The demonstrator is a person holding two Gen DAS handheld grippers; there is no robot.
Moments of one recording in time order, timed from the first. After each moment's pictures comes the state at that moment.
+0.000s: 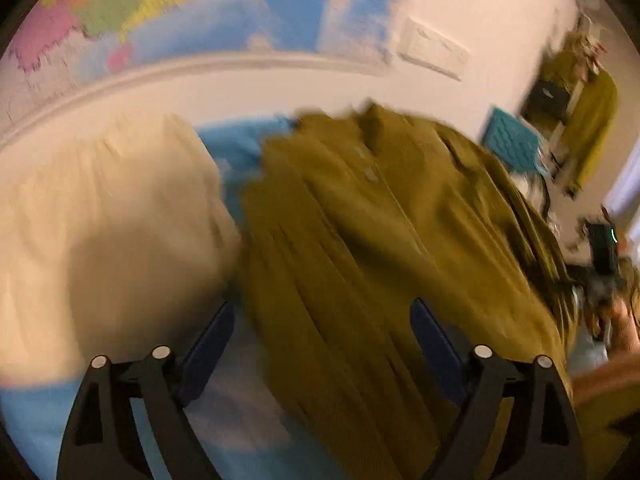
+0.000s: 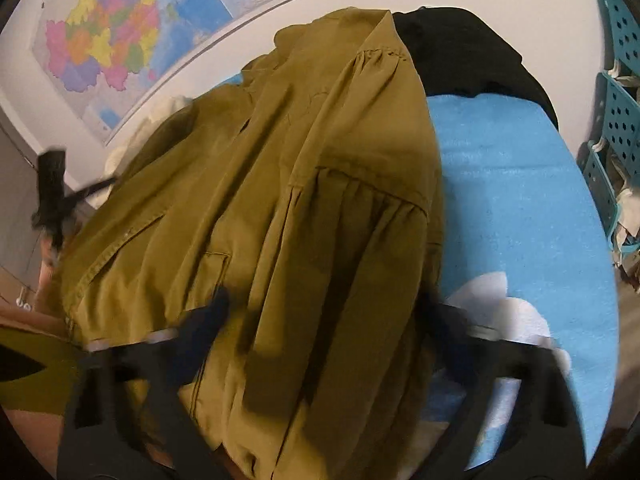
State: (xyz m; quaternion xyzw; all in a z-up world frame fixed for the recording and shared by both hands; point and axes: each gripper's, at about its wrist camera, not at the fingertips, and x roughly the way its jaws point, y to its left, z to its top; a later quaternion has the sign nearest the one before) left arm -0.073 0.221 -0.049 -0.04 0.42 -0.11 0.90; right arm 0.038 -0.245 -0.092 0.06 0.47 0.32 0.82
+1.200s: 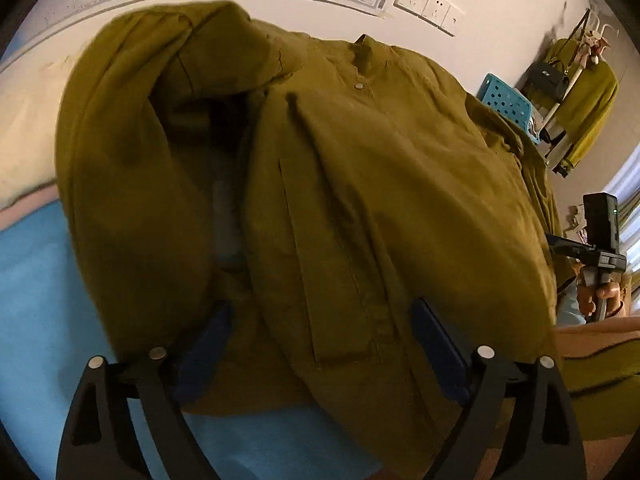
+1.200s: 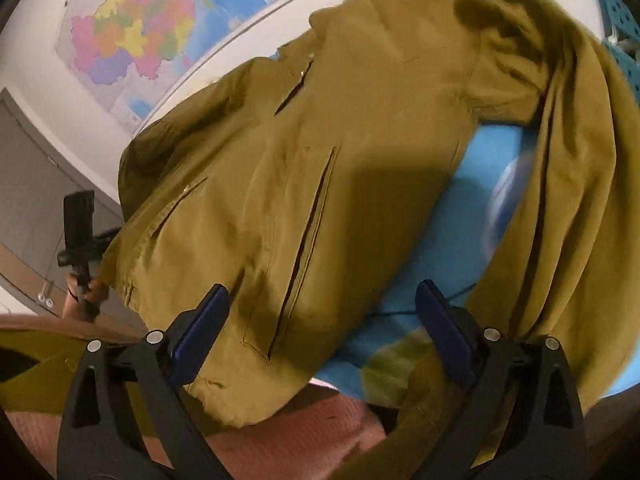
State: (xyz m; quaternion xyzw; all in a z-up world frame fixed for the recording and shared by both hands) left arm -0.172 0.220 -0.113 -0.09 0.46 -0.11 0.87; right arm -0.047 -0.228 -0.103 0.10 0.46 0.36 0.81
